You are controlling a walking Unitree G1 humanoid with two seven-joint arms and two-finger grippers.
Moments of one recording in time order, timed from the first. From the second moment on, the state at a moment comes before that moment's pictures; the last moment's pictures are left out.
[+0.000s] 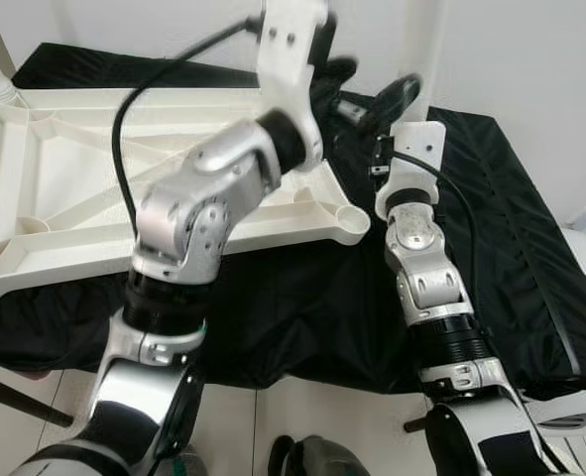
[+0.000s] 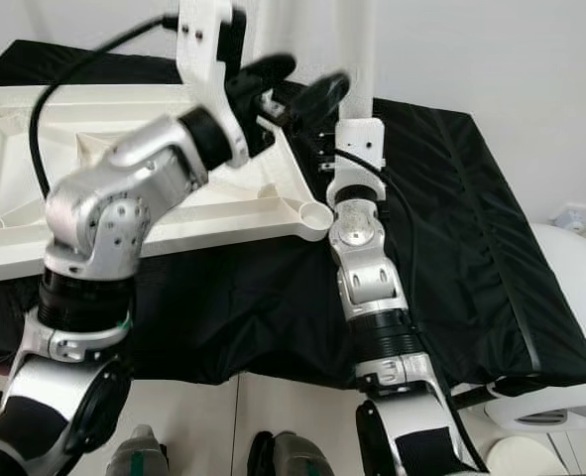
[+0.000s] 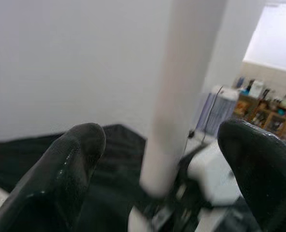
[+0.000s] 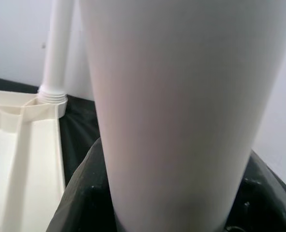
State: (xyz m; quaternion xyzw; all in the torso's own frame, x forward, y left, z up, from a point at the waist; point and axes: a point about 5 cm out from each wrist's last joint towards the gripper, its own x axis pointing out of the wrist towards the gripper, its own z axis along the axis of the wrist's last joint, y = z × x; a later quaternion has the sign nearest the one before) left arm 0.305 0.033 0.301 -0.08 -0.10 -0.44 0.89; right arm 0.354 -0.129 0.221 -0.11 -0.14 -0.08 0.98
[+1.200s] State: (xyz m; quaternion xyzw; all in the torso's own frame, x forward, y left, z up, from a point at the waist) left arm 0.348 0.019 0.141 0.15 0.17 -0.35 0.91; right arm 0.357 -0.131 0.232 -0.08 -0.15 -0.06 0.98
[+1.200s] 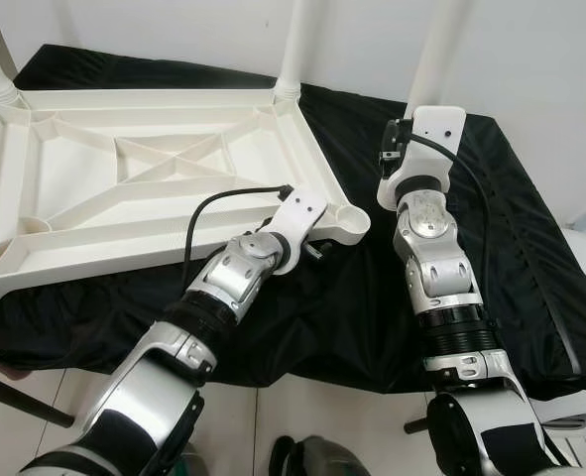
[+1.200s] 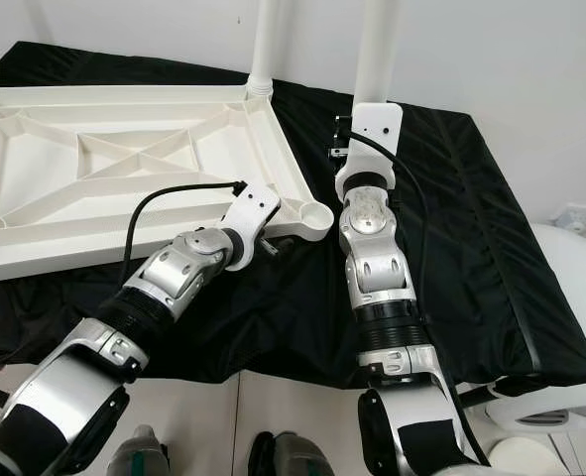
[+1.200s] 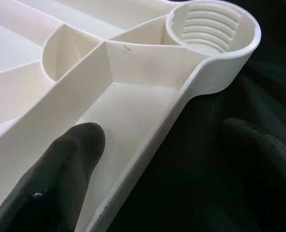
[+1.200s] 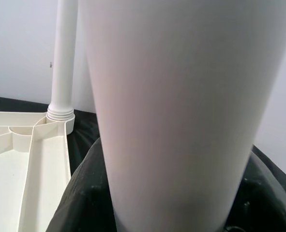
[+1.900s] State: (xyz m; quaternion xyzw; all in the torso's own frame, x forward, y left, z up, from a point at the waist) left arm 0.332 0.029 0.141 0.25 0.12 -0.46 0.84; right arm 0.357 -0.136 0.234 -0.09 -0.15 -0.07 0.98
